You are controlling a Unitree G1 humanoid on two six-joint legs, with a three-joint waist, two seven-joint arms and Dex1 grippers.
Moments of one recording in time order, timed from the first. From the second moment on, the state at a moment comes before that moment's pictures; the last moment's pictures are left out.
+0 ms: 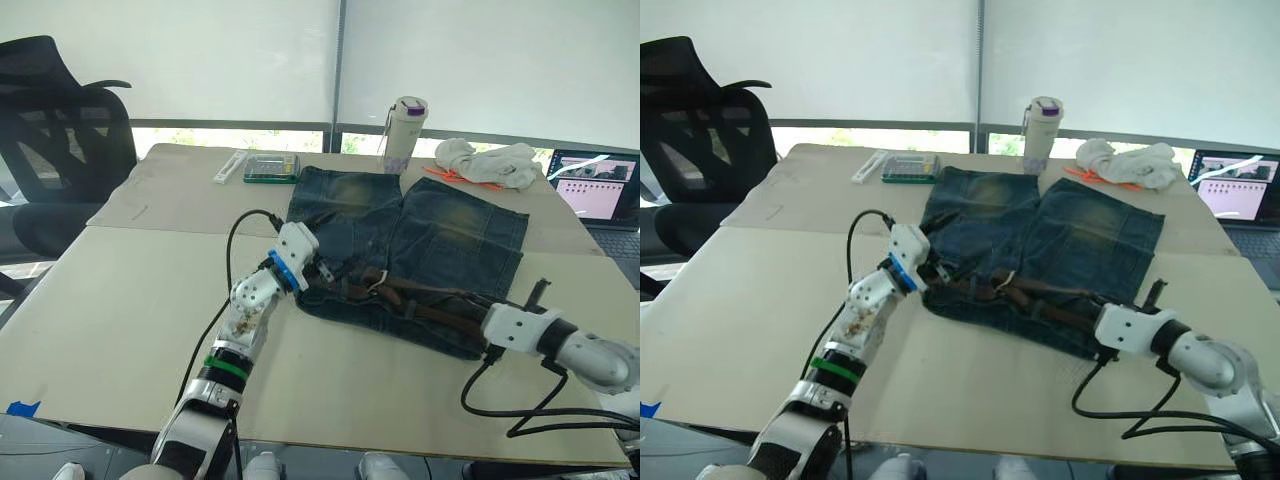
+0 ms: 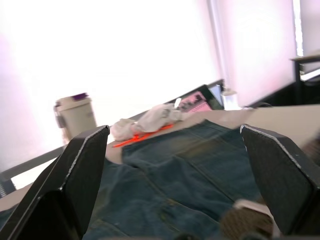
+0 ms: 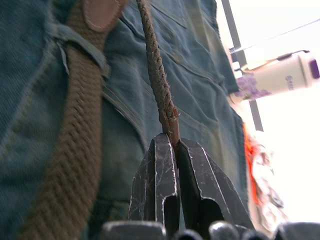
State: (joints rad) left arm -0.70 0.14 -0.12 0.52 -0.15 -0.35 -0.58; right arm -0.03 -0.88 -0.11 -0.02 -0.18 -0.36 0.57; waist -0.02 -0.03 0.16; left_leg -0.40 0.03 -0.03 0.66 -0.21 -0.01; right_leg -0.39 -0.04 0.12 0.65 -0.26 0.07
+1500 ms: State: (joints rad) left arm -0.44 0.40 -0.03 0.32 -0.20 0.03 -0.73; right arm 0.20 -0.84 -0.30 0.03 0.26 -0.10 0.77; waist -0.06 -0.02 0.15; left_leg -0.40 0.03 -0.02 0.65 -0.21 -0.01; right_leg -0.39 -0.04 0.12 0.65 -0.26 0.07
